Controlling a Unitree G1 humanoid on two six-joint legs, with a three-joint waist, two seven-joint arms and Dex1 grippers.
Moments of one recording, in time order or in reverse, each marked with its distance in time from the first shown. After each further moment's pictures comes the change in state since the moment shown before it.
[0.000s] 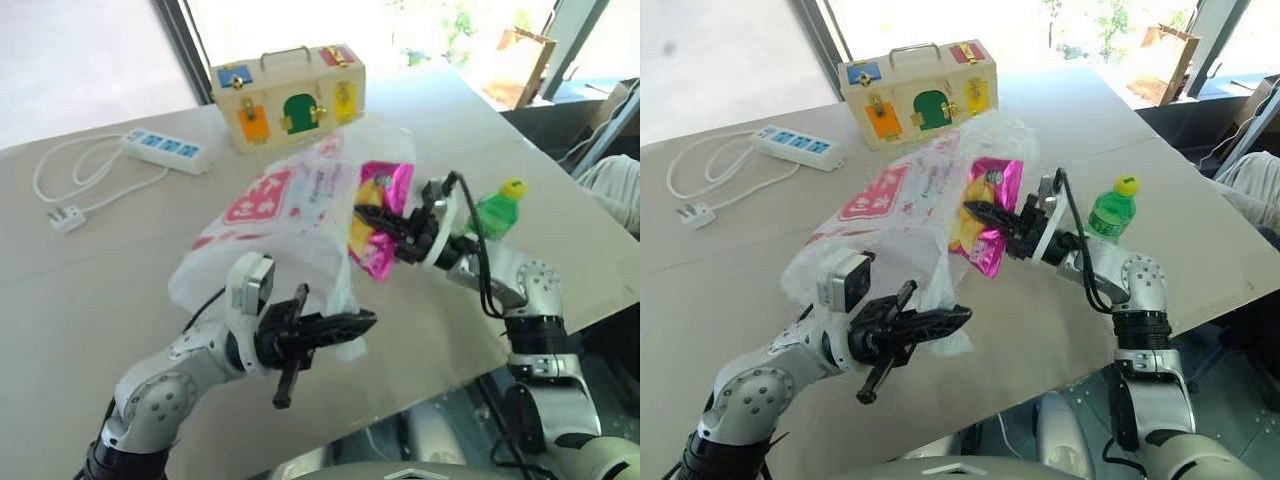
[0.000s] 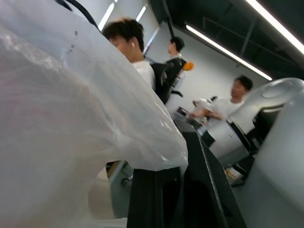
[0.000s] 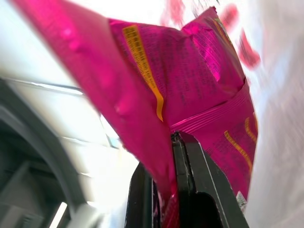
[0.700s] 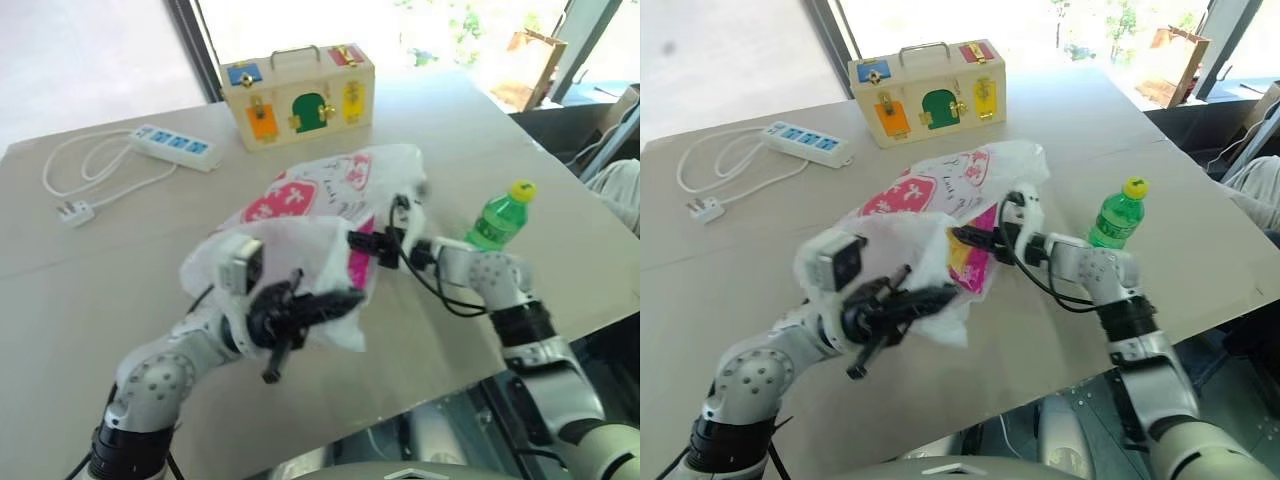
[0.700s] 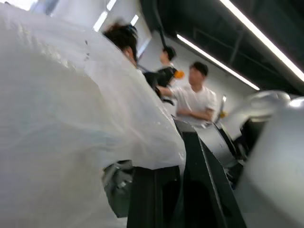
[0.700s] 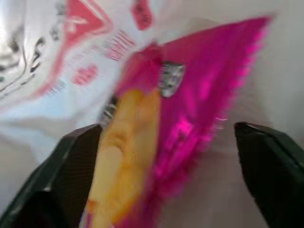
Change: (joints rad) left arm -0.068 -0.034 0.138 0.095 -0.105 0.025 0.026; right arm -0.028 -0.168 0.263 -0.069 -0.899 -0.244 0.488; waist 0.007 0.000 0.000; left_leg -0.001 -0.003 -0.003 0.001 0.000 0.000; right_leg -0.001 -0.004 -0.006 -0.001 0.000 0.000
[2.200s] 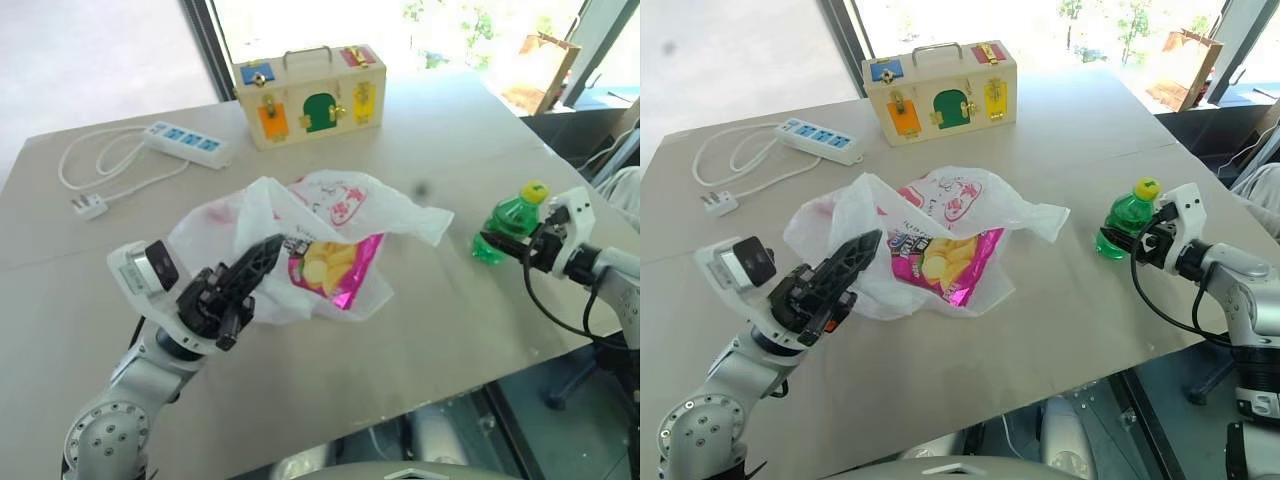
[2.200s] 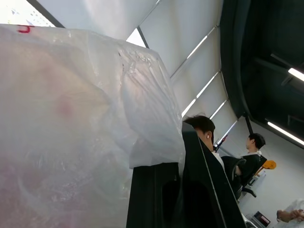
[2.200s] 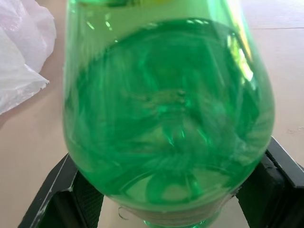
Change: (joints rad) left arm 0.224 -0.098 0.198 -0.125 -0.179 -0.136 0.334; right arm 0.266 -0.339 -0.380 -0.038 -0.345 -0.265 0.342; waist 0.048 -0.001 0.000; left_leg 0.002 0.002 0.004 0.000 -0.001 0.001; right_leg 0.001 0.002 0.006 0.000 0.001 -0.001
